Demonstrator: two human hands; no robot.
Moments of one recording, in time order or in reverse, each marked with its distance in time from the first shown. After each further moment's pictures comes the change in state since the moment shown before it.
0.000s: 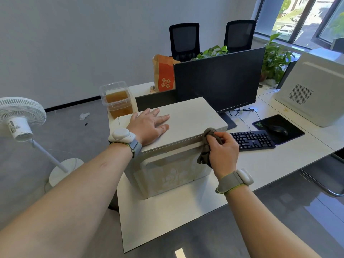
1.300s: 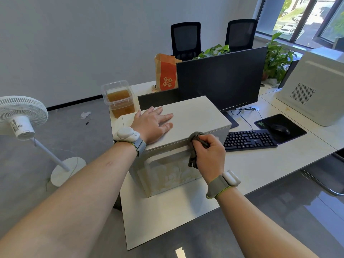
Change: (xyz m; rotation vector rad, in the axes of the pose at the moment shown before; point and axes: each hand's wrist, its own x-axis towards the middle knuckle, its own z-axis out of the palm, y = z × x) left_hand 0.000 -0.001 0.002 0.003 0.020 0.006; right_hand -0.029 0.010 0.029 -0.184 -0.123 -0.134
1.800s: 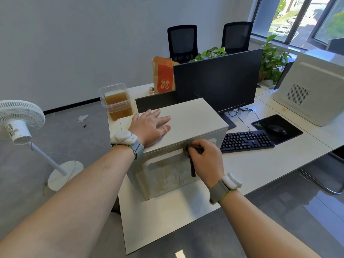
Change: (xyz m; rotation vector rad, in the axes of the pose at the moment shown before) left_hand 0.000 0.001 0.000 0.002 -0.003 -0.004; right_hand -0.003 -0.001 -0.007 -0.240 -0.141 -0.126
